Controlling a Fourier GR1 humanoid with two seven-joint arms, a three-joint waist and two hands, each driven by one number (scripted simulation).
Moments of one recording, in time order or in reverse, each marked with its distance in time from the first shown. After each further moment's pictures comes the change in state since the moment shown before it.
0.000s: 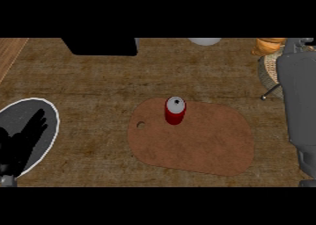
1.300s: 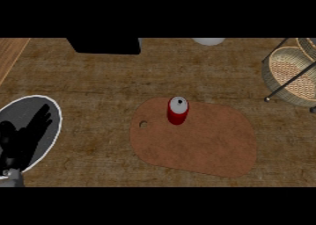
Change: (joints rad) left arm -0.040 -0.021 -0.006 0.006 -0.027 0.008 0.014; right arm -0.329 -0.441 0.139 0.757 0.302 0.012 -0.474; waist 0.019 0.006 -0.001
